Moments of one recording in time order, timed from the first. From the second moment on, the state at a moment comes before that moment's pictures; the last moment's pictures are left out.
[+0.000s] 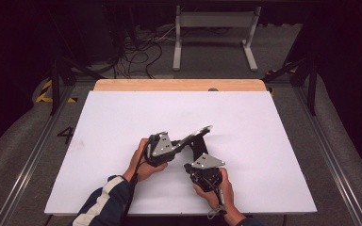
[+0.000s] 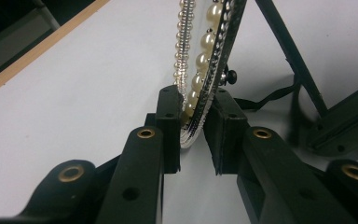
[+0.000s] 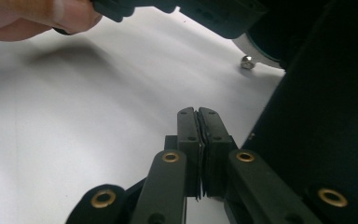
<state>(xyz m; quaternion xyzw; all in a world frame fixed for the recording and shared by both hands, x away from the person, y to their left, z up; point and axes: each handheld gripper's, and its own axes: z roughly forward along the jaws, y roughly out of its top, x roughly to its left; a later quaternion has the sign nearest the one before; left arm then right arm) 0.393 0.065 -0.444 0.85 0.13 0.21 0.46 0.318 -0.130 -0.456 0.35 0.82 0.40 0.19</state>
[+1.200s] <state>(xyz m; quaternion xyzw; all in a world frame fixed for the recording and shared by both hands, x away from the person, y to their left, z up) 0.375 0.054 -0.431 0.86 0.11 0.23 0.44 0.330 -0.162 -0.457 0.41 0.80 0.38 0.21</state>
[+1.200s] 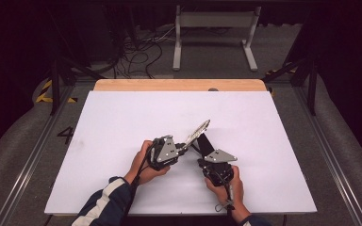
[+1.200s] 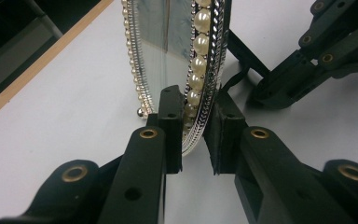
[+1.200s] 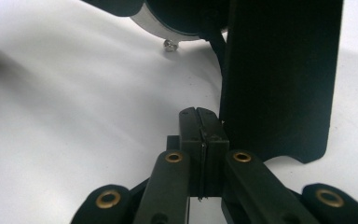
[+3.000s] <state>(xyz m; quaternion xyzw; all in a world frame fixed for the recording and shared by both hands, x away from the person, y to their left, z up) 0.358 0.048 -0.427 0.87 0.11 0.22 0.43 0.338 -0.186 -0.453 0.39 0.82 0.39 0.18</state>
